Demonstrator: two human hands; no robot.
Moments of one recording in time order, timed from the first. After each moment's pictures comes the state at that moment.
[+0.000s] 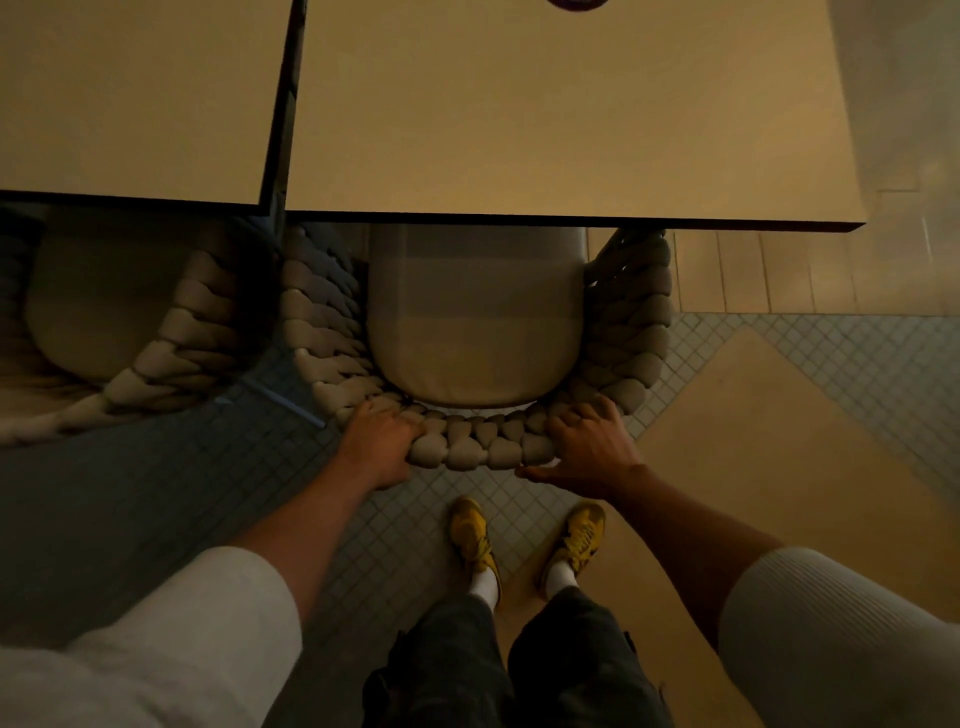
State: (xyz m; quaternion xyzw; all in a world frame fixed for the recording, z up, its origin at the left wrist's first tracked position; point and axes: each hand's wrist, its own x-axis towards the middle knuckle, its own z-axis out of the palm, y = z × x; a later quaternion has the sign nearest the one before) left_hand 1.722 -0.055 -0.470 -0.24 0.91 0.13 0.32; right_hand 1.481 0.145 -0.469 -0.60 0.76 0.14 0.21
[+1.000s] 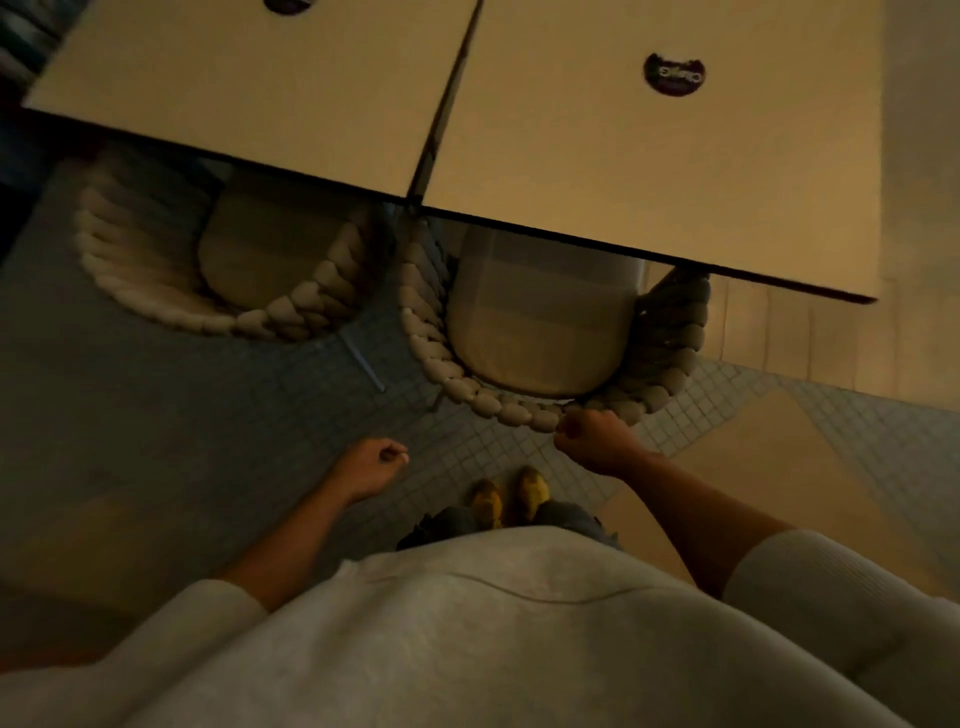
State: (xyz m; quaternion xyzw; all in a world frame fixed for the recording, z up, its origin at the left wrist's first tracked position) left_hand 1.887 0.024 -0.405 -0.58 0.66 0.46 0.14; right_hand 1.530 0.138 -0.350 -0.48 0.76 0.06 0.43
